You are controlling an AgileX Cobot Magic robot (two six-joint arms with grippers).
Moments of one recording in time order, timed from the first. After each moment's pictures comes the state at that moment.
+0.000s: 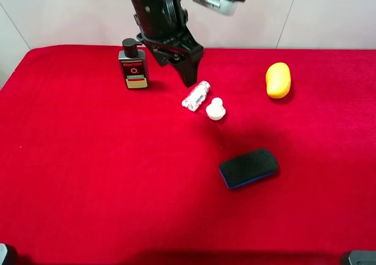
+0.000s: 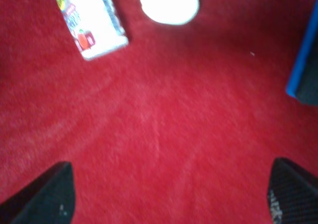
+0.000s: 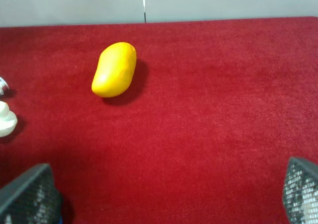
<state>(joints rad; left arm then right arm) -0.67 1.97 -1.68 -0.17 1.09 0.32 0.00 -0.01 -0.50 -0.01 1.02 0.04</state>
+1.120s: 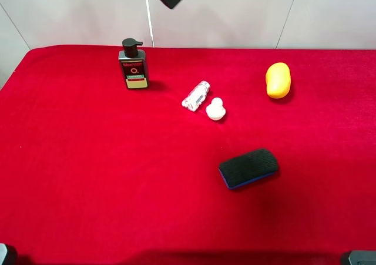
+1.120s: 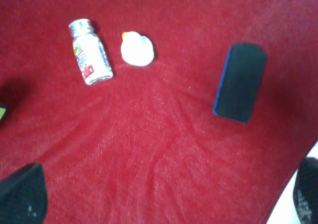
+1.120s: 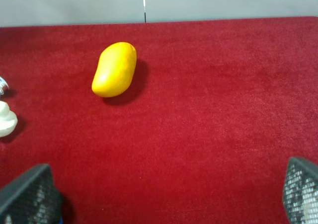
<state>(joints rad) -0.67 1.56 -1.67 -0.22 1.19 0.23 0.00 -0.01 -0.50 -0.01 1.02 0.04</state>
